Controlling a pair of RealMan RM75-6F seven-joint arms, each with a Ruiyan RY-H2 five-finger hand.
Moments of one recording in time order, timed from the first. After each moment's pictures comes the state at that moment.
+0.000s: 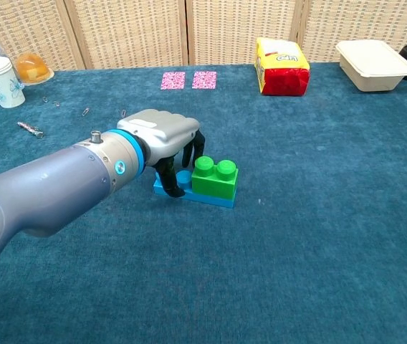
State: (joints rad) left arm -0.95 -1.89 -0.23 -1.54 0.64 1.14 1.03; right arm -0.04 -1.06 0.09 -1.78 -1.39 1.56 0.00
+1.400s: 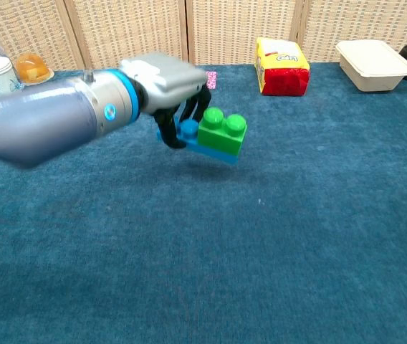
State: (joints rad) left arm -1.05 -1.70 -0.24 -1.60 0.73 1.05 1.05; right arm 0.02 -1.03 0.09 -1.84 -1.43 1.43 0.11
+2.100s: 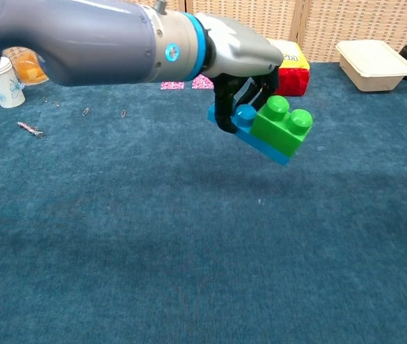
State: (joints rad) left arm -1.37 -1.58 -0.25 -1.64 0.49 0.85 1.11; right arm 0.22 -1.15 0.14 -1.84 -1.40 1.20 0.36
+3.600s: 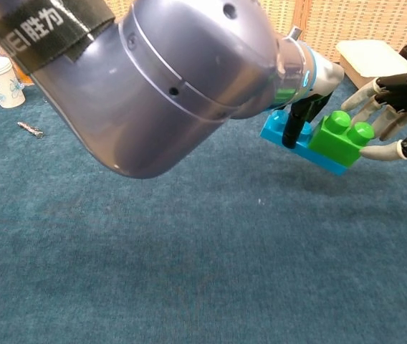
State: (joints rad) left arm -1.71 -1.87 -0.33 -1.36 0.04 1.03 1.24; right arm 0.39 -1.34 0.19 -1.85 -1.15 1.11 -0.01
